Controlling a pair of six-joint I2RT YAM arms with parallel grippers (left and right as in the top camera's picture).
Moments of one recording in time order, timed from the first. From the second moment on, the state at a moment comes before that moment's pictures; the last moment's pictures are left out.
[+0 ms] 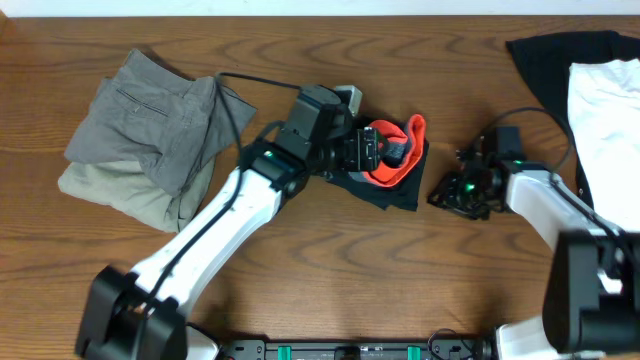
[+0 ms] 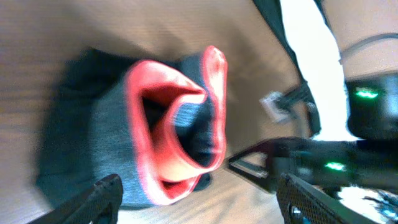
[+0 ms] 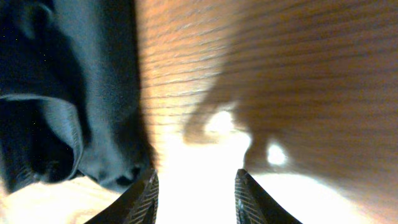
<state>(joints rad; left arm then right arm) -0.56 1.57 1.18 -0.36 0.32 -0.53 -0.01 1.64 0.85 -0.58 -0.38 0.31</state>
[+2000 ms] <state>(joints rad) -0.37 1.80 1.19 -0.50 0.47 -0.44 0.18 1.76 0.88 -0.25 -0.37 0.33</state>
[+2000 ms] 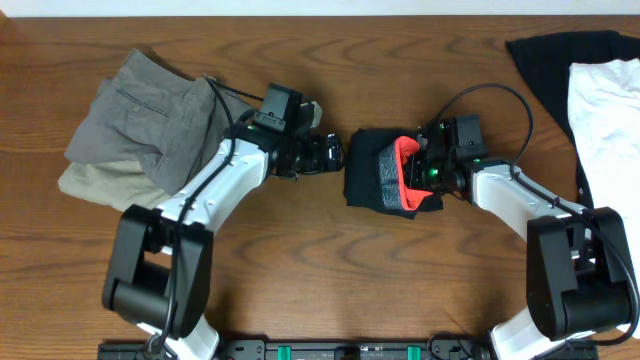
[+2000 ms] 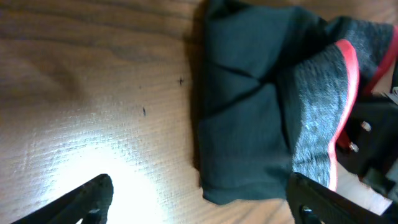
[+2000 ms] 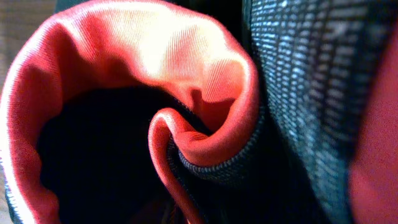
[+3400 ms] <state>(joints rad) -0.27 2.08 1.25 -0.08 1.04 -0.56 0.06 1.42 0.85 -0.33 -0.34 0.33</state>
